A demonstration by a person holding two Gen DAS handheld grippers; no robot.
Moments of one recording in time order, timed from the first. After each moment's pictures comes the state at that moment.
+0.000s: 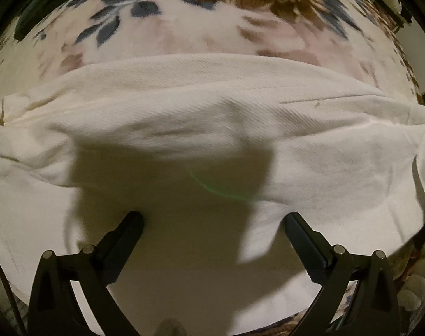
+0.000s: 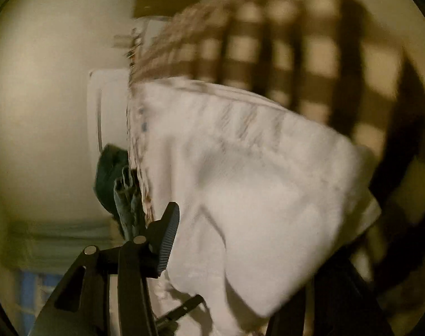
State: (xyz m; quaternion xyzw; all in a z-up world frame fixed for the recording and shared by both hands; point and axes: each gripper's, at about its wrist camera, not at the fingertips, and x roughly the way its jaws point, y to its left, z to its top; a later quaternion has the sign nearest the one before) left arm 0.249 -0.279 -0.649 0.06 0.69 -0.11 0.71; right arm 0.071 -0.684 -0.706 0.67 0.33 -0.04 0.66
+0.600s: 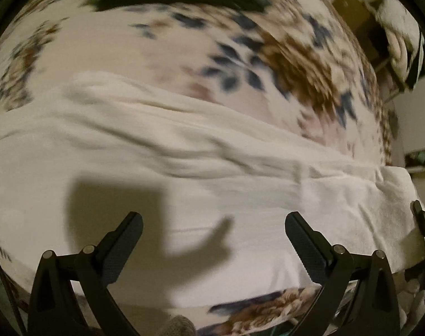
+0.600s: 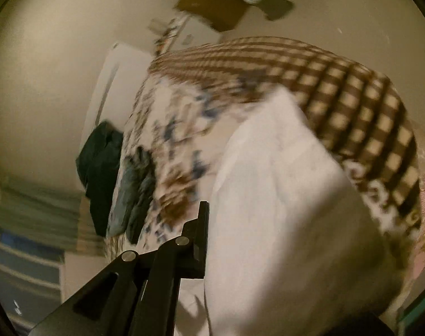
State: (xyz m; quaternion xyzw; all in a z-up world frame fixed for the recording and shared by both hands) left arm 0.259 -0.157 -0.574 -0.09 0.66 -0.08 0.74; right arm 0.109 -0.608 -0.532 0.51 0.36 -0.06 0.78
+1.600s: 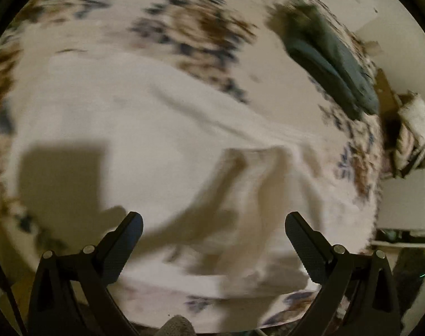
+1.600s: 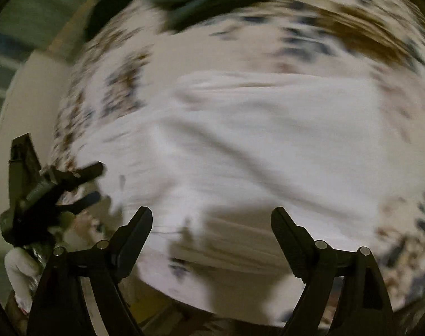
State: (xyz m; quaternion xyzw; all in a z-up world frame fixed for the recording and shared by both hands) left arm 0.250 0.074 -0.575 -0.26 0.63 -0.02 0.73; right arm 0.175 -0.252 -0.560 0.20 0.64 0.12 0.73
